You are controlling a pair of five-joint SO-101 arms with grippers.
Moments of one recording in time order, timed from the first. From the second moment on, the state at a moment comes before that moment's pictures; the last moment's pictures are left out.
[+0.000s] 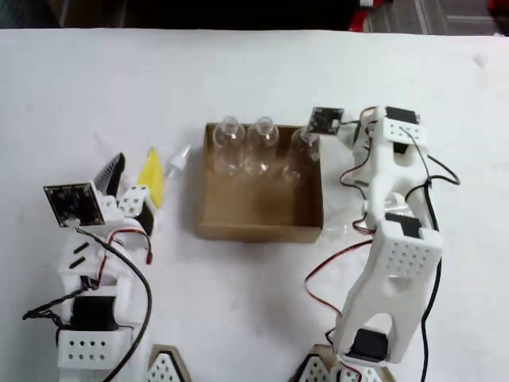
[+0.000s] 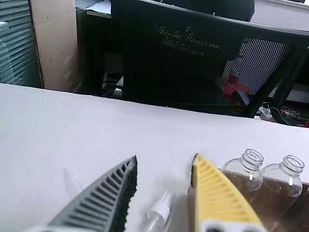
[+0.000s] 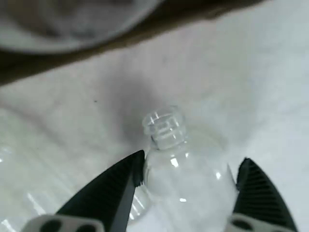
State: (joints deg) left arm -6.2 -87.1 83.5 24.9 10.6; right arm 8.3 37.6 -18.9 72.2 85.1
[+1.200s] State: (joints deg) left arm -6.2 -87.1 83.5 24.9 10.6; right arm 16.9 37.8 -27.9 86.3 66.5
